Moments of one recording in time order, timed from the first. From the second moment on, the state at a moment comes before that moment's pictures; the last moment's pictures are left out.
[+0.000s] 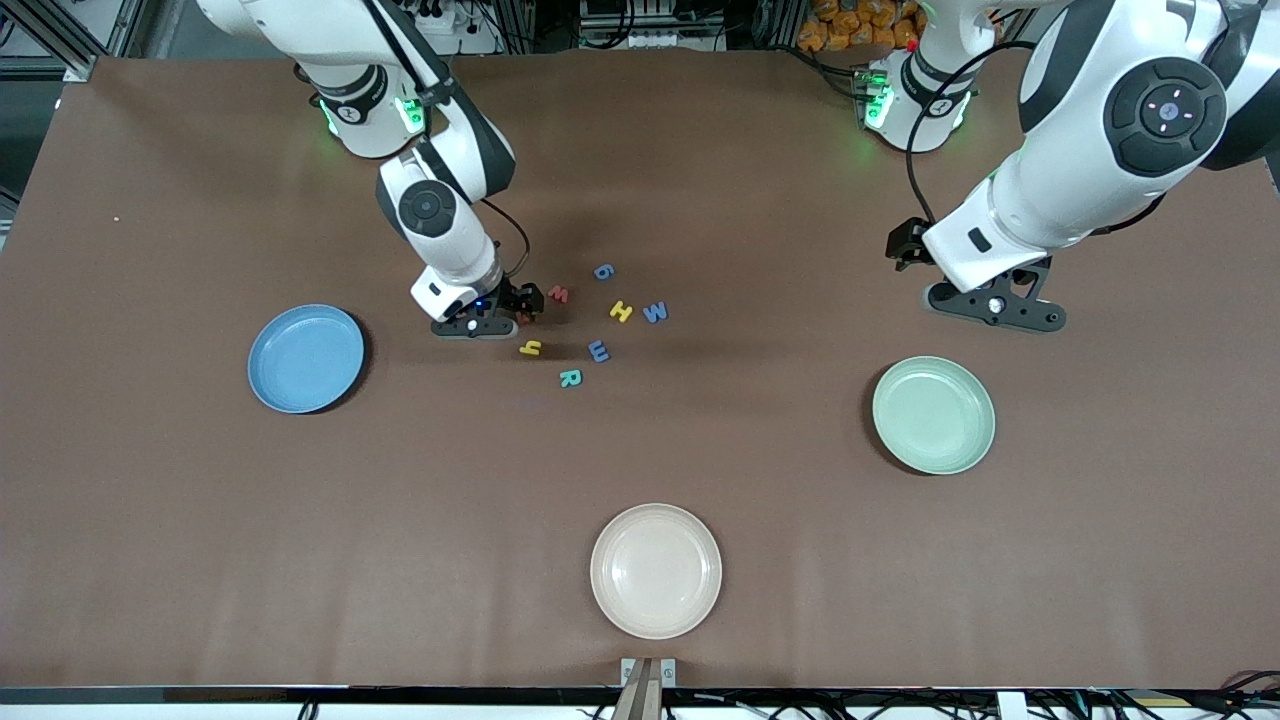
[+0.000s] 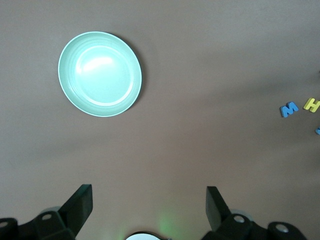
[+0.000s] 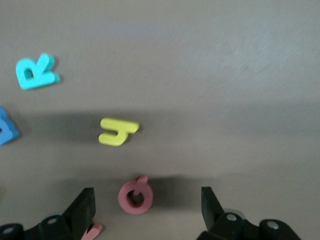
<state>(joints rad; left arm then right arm) -0.01 0.14 -0.36 -1.60 0.01 1.54 -0.14 0.54 0.31 0.07 -2.33 0.06 2.64 0.57</state>
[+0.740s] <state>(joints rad) -0.01 0.14 -0.36 -1.60 0.01 1.54 -0.14 0.57 0.38 0.07 -2.33 0.06 2.68 0.60</state>
